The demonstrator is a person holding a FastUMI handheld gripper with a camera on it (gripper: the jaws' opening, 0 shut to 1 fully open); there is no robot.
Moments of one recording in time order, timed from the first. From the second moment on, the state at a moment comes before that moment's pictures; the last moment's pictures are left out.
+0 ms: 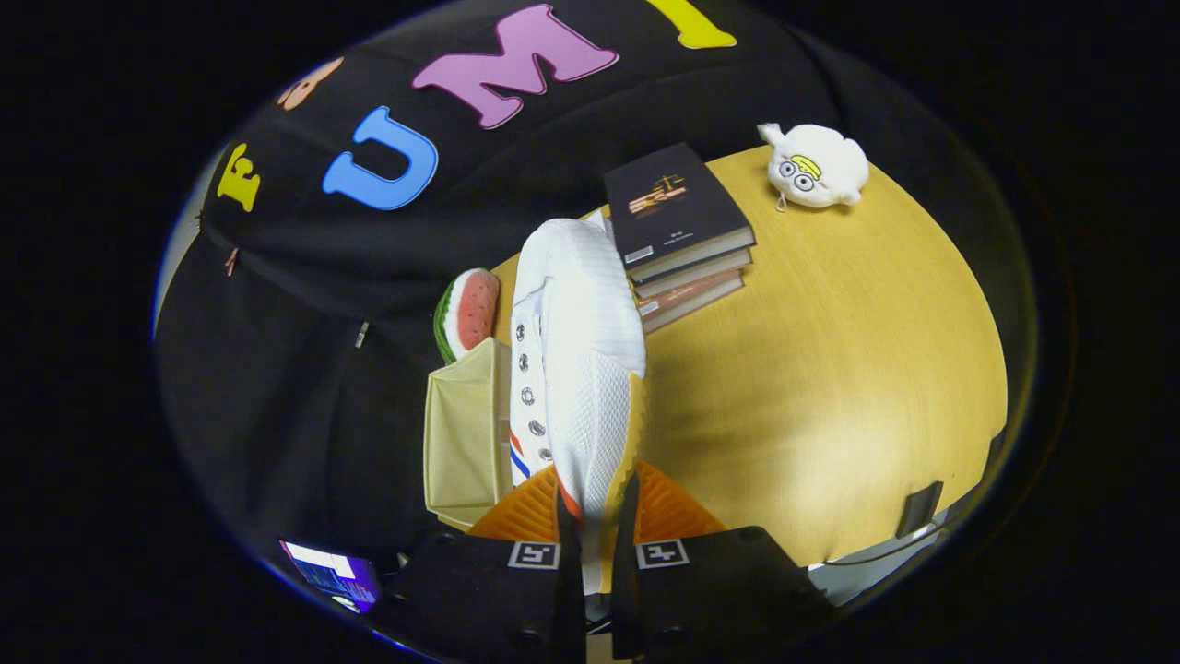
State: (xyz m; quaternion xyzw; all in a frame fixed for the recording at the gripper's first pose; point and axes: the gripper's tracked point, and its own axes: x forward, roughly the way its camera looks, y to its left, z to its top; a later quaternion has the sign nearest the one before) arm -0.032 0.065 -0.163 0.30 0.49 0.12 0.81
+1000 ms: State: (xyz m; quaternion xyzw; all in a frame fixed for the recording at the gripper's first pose) arm -0.013 0.281 -0.195 0.24 0.54 0.16 0.79
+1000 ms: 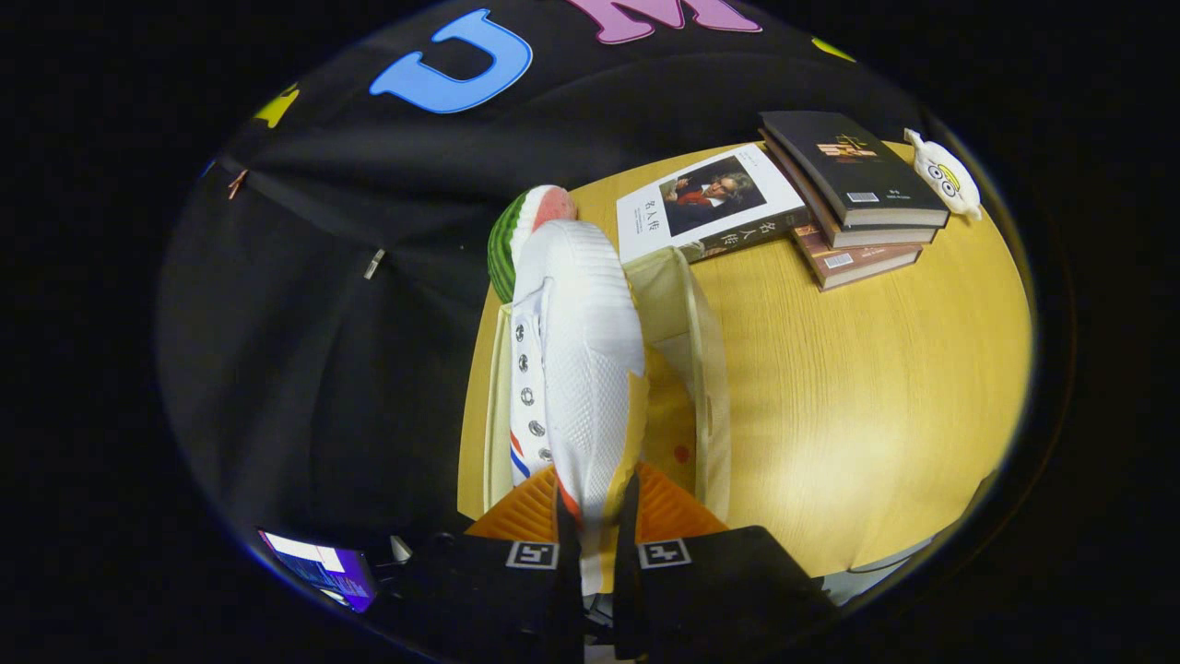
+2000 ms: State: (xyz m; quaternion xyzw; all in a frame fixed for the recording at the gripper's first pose) arm 0.033 0.100 -0.026 0.17 0.24 0.09 0.95
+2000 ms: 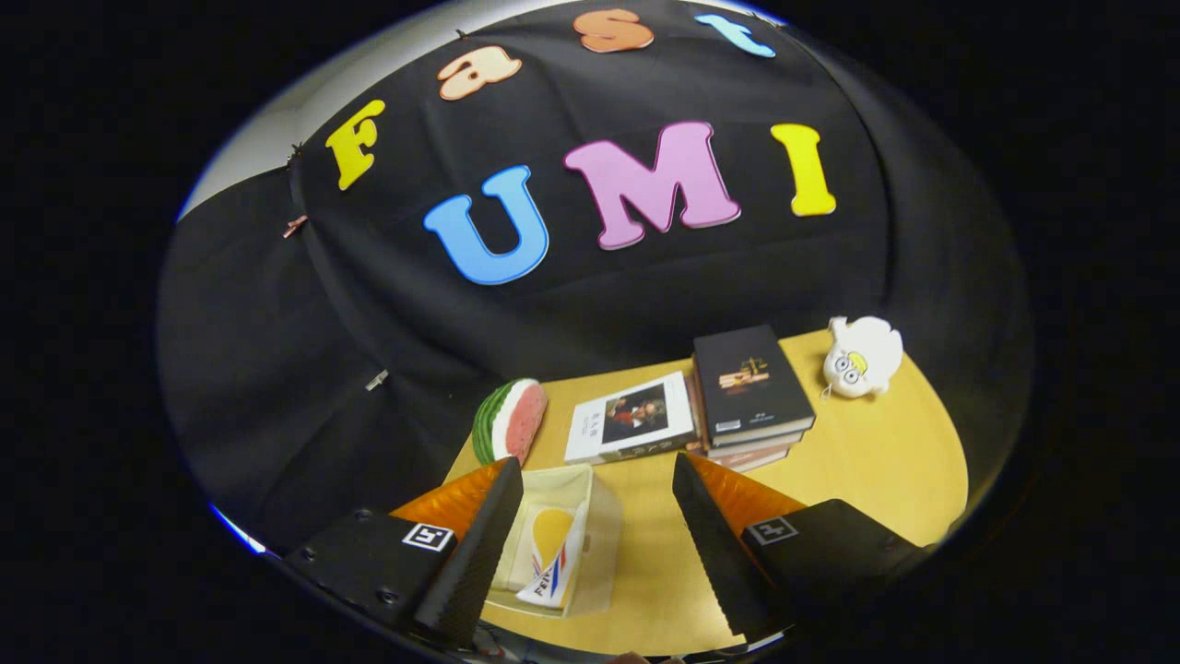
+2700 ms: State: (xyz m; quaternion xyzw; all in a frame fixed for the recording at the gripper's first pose) arm 0.020 -0.079 0.030 0.02 0.05 -0.04 1.00
